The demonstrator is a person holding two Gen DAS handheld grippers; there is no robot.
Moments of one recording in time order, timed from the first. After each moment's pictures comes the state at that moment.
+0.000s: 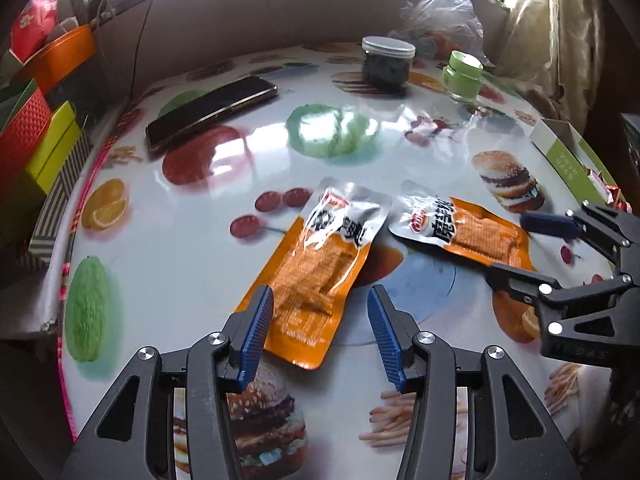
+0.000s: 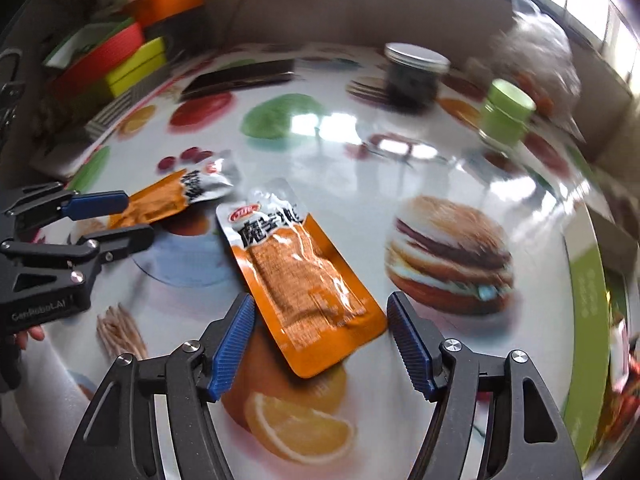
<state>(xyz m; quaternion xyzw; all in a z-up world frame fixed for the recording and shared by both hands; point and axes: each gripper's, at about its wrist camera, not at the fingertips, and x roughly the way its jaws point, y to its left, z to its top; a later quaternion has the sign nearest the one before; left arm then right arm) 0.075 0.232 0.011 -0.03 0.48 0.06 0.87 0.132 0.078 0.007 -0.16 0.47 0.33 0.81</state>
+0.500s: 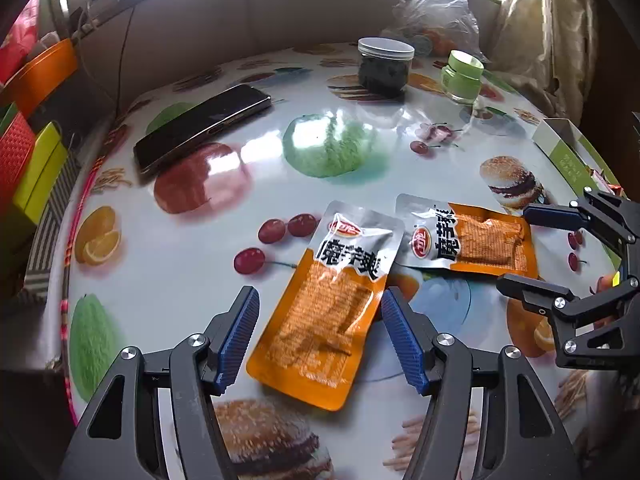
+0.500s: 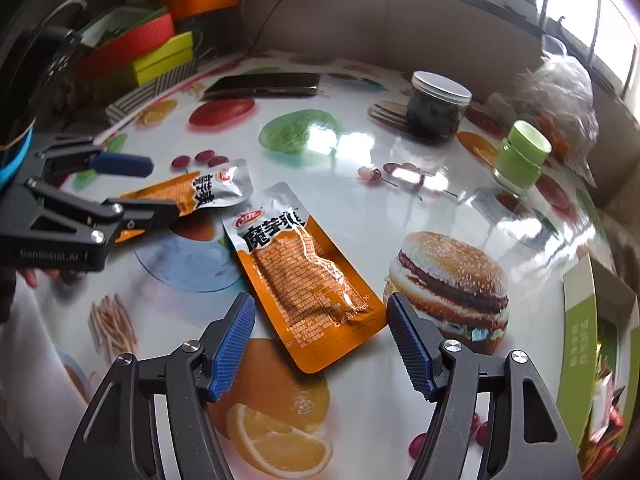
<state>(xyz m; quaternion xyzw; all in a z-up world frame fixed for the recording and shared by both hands) 0.098 0.247 0.011 -0.01 0.49 0.03 0.87 0.136 0.089 0.012 -0.22 0.41 0.38 0.80</state>
